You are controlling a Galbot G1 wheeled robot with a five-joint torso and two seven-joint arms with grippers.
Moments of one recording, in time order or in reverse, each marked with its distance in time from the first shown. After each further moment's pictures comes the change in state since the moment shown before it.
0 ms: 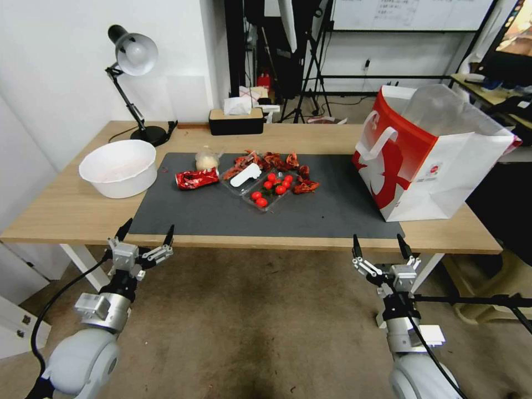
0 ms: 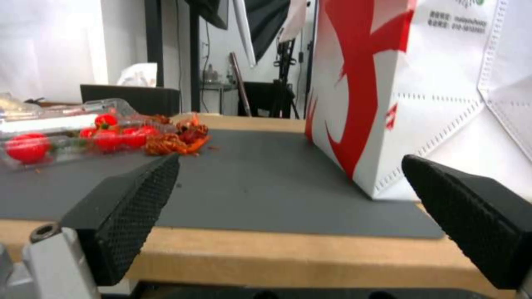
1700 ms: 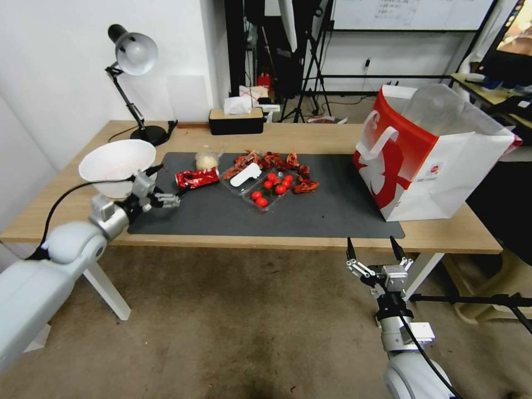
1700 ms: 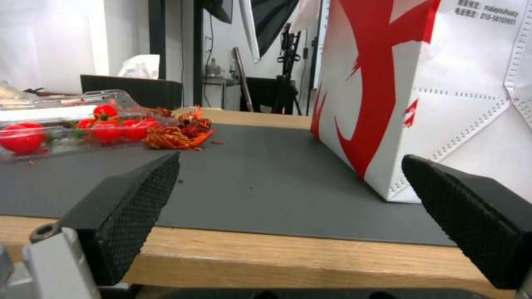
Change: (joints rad) left arm -0.923 0.407 0.602 0.502 -0.262 0.125 0.440; right arm 0.052 -0.012 -0.027 -0.027 -0.014 -0.033 0.013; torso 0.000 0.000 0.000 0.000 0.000
